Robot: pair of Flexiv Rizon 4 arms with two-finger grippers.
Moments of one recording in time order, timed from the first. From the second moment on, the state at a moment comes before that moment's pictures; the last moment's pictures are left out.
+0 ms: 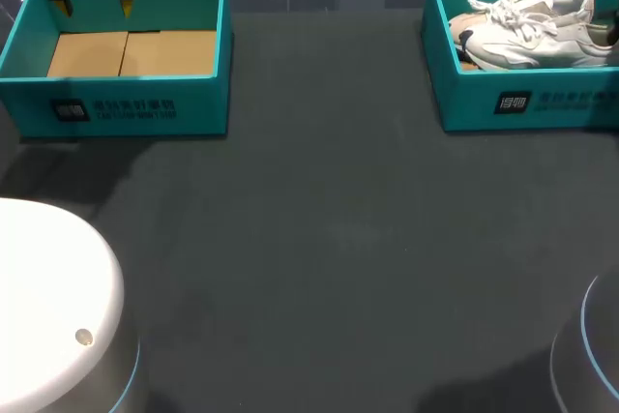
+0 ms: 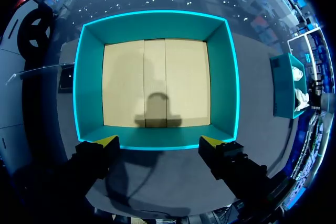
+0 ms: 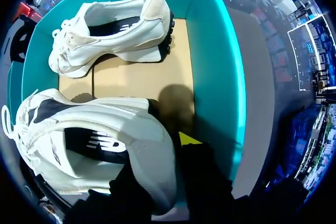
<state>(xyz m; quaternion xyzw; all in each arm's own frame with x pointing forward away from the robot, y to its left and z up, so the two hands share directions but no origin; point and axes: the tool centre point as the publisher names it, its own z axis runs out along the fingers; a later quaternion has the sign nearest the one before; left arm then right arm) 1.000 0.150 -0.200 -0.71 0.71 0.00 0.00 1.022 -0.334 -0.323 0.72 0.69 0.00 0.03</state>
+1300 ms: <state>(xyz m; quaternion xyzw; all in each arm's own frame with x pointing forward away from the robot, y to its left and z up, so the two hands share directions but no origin) 1.000 0.150 -0.200 -0.71 0.71 0.00 0.00 1.000 -0.297 -0.151 0.72 0.68 -0.06 0.13</state>
